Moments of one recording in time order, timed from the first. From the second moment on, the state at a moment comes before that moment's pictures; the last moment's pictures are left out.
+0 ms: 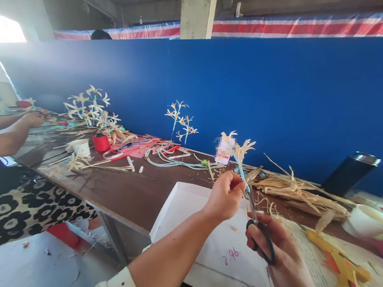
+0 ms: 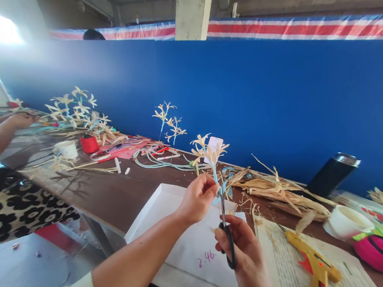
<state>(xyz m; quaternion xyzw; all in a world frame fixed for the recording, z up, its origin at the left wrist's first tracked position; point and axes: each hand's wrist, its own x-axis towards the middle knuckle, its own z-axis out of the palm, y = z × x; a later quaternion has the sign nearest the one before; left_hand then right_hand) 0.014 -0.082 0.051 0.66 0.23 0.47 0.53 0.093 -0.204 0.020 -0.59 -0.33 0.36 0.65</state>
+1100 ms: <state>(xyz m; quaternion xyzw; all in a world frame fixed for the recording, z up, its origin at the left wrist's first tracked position) 0.006 -0.086 0.058 0.71 0.26 0.43 0.50 0.092 -0.209 0.020 -0.68 -0.38 0.28 0.56</state>
